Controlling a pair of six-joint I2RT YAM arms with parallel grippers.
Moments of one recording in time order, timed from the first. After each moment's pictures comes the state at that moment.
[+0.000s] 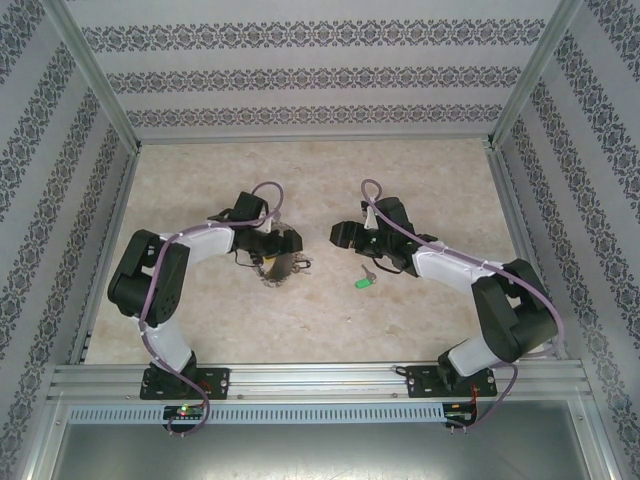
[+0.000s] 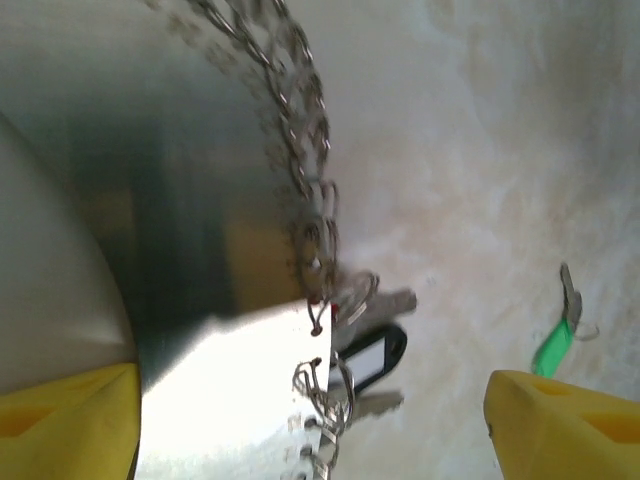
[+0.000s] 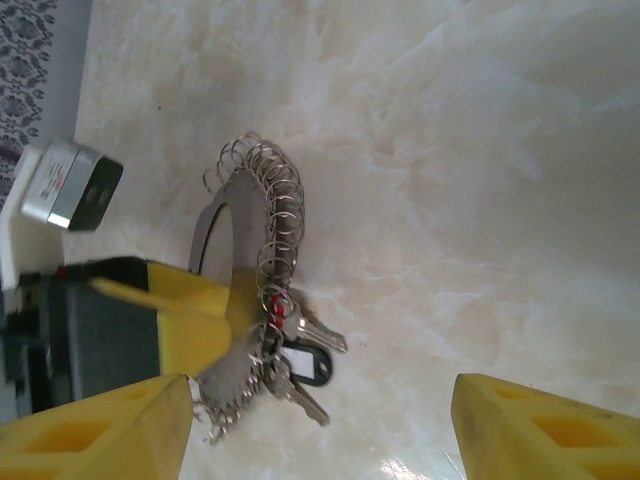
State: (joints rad) left arm -0.36 1.75 0.96 -0.29 0.50 -0.56; right arm 0.47 1.53 0.78 0.05 -0.39 0.74
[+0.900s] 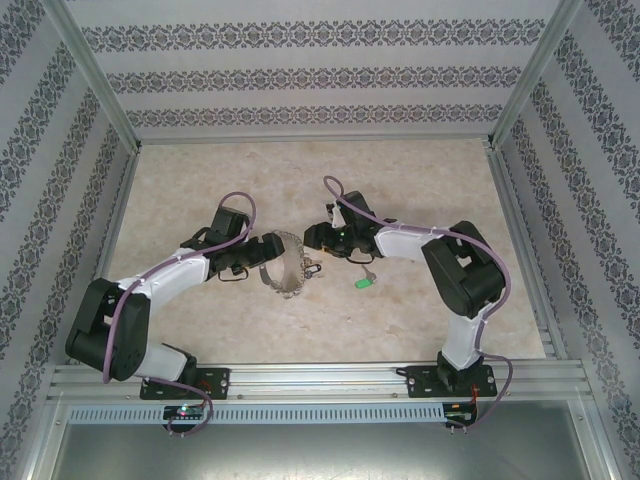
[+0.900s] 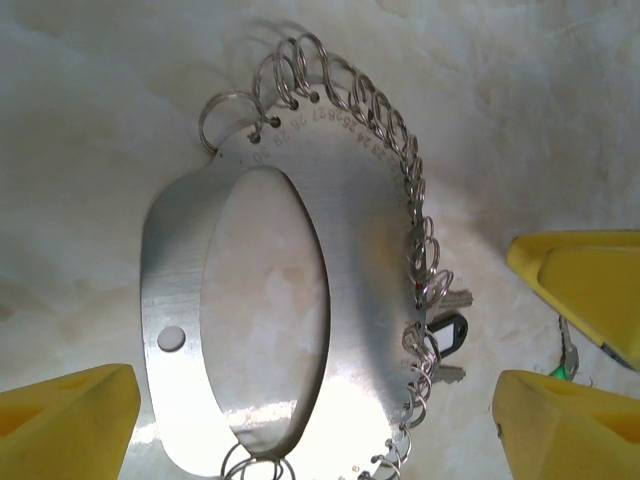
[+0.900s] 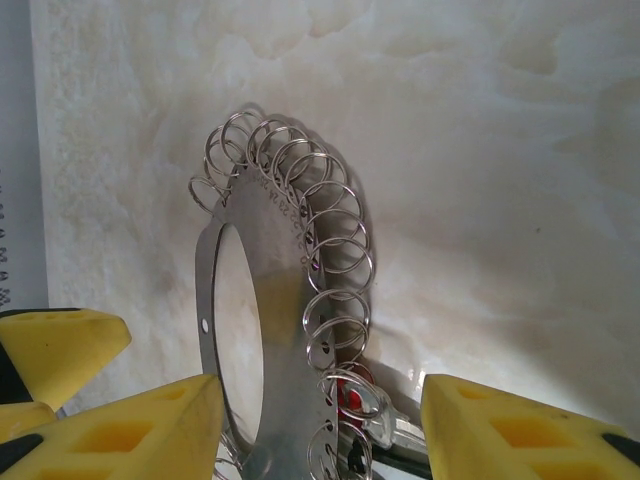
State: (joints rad) left arm -0.33 1.42 0.74 -0.26 0.28 -0.74; right arm 0.56 1.88 1.05 -0.01 -0.50 0.78
